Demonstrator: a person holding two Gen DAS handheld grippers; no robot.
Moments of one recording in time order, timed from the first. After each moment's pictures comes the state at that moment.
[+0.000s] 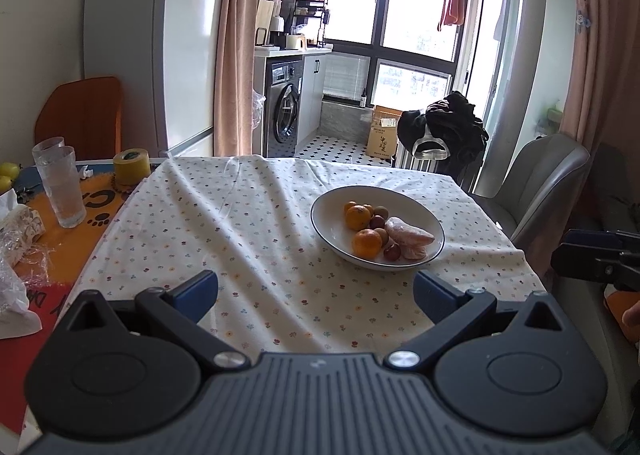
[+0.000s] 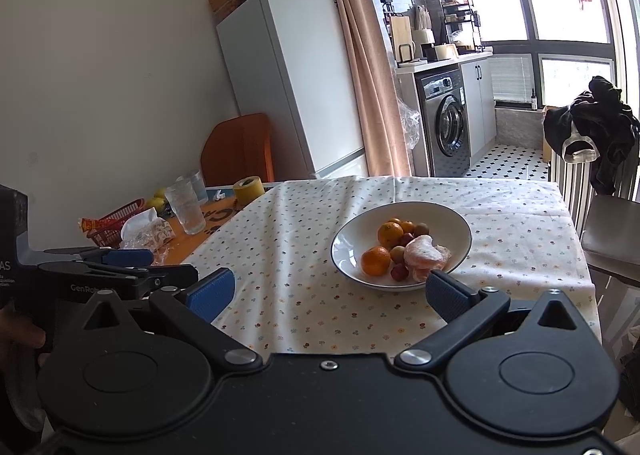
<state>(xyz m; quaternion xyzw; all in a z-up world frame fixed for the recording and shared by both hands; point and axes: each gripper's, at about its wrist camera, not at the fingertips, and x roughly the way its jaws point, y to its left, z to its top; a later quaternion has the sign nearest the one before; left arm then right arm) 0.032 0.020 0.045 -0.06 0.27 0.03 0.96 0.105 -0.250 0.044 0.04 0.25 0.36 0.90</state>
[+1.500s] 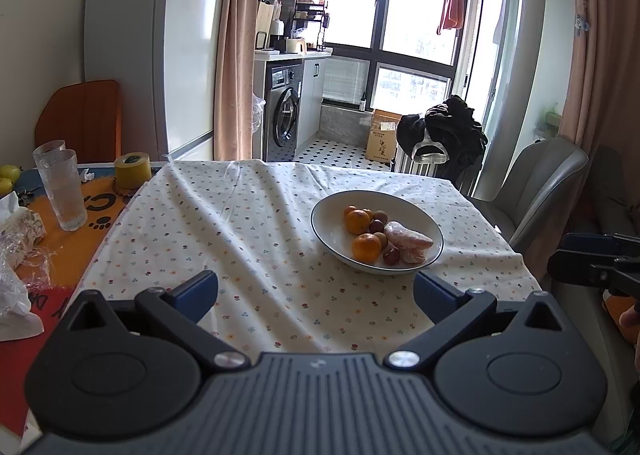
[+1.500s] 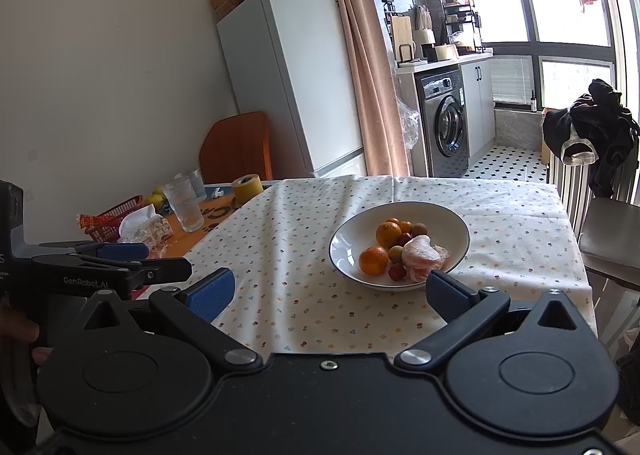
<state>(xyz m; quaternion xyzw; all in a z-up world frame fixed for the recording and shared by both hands) 0.031 0.020 0.047 -0.06 0.27 0.03 0.96 0.104 -0.250 0.045 0.03 0.25 0.35 0.90</state>
